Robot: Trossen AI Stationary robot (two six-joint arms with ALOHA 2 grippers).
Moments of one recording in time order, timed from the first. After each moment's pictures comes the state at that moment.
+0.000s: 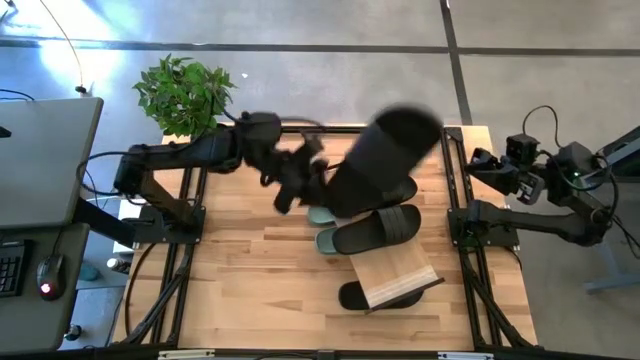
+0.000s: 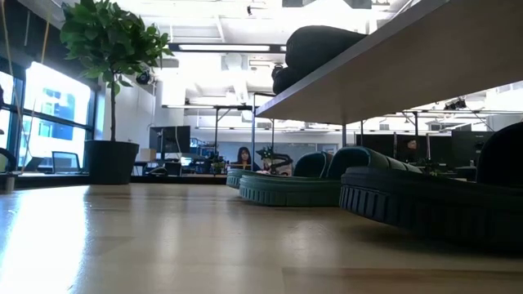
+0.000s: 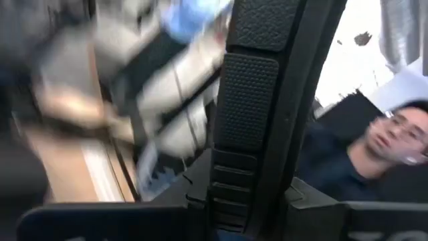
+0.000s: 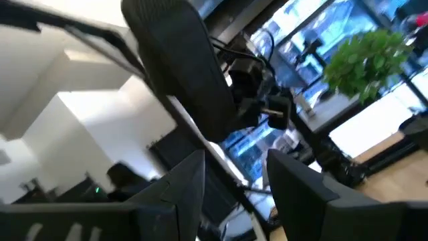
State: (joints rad) left arm 0.11 1.58 1.78 -0.30 0.53 -0.71; right arm -0.25 0.26 0.84 -0.25 -0.33 0.80
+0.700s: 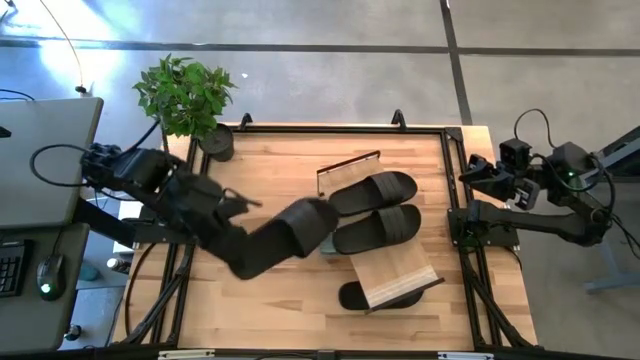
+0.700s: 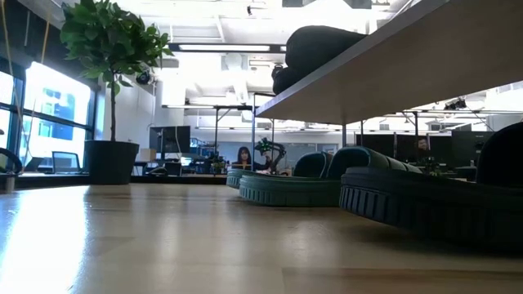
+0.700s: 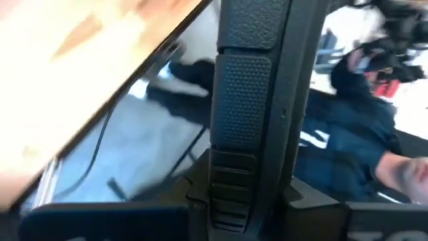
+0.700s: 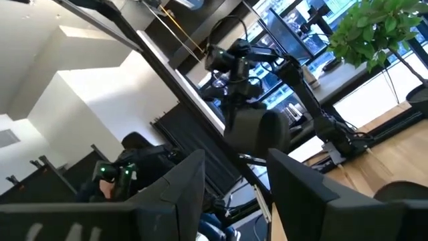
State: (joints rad) left arm -0.29 1.33 1.77 -1.15 0.33 -1.49; right arm -0.25 0.26 0.84 -0.32 -0.42 0.80
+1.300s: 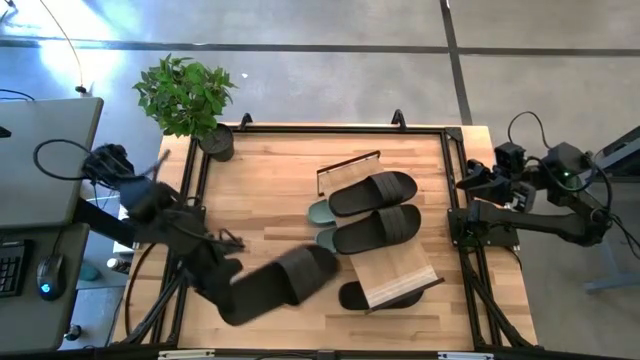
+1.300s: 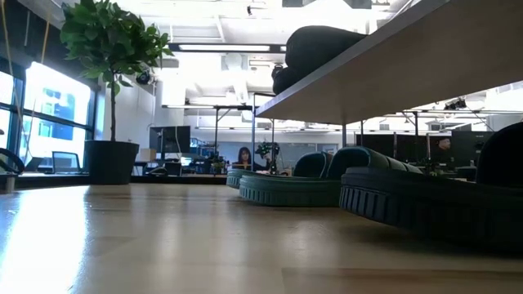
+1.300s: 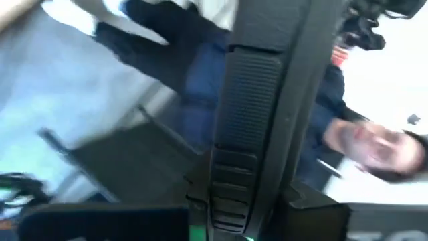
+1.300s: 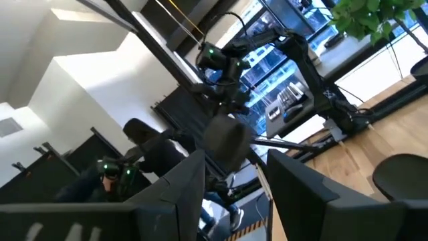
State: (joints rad) left arm -0.51 1.27 1.51 -0.72 0.31 -1.86; right arm -0.25 0.26 0.84 -0.38 -0.47 0.81
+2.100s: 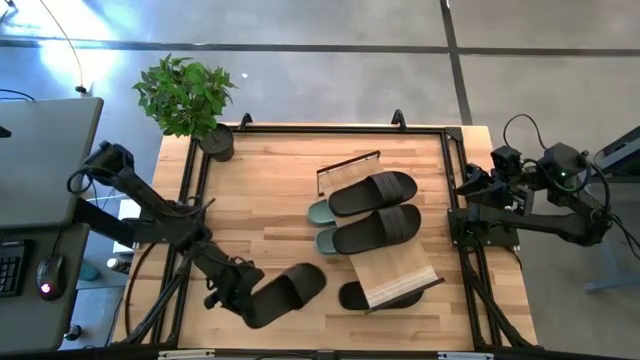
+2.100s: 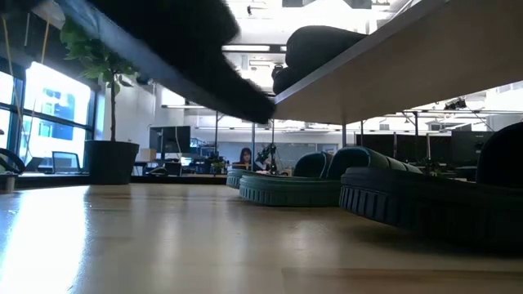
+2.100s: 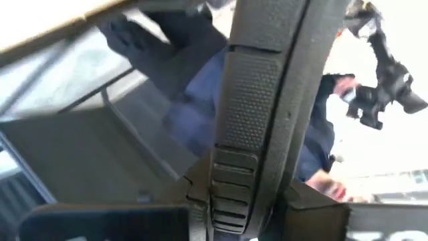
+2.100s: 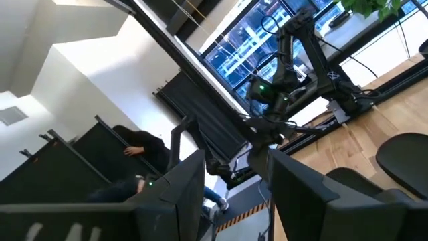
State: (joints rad) left arm -0.57 1.22 0.60 0.28 0.22 -2.23; right arm -0.25 0.26 0.84 -0.43 -0.53 0.81
